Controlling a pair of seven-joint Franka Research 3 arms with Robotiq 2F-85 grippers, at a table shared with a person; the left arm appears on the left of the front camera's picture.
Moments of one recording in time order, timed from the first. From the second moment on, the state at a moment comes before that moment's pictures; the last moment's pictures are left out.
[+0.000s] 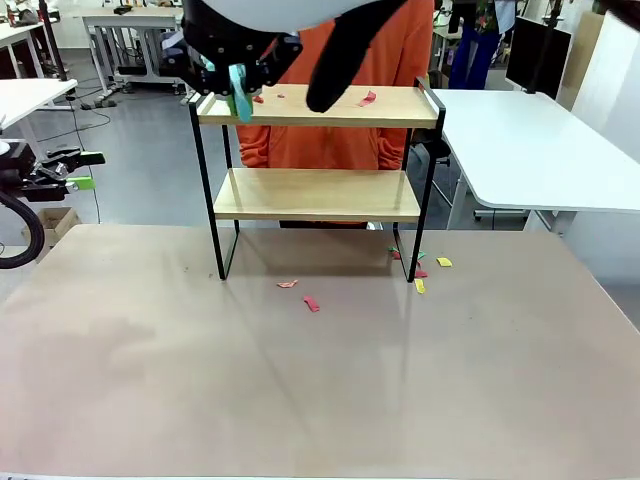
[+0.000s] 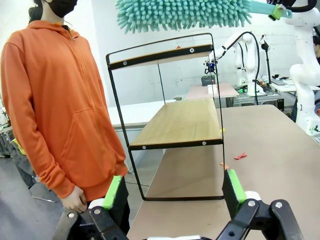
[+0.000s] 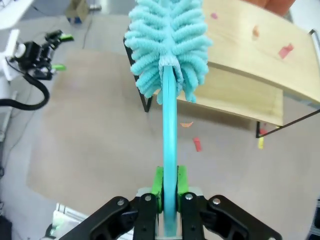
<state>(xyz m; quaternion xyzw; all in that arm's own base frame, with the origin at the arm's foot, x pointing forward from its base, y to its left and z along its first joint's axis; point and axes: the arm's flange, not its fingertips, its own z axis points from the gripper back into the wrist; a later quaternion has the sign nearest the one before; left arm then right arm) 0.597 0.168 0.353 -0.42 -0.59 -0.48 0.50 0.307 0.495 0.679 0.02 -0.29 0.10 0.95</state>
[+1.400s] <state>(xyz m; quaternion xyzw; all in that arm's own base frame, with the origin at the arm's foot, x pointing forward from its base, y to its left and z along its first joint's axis) 0.597 0.168 0.353 -0.42 -0.59 -0.48 0.50 0.370 0.520 0.657 0.08 -0.23 0.00 0.97</state>
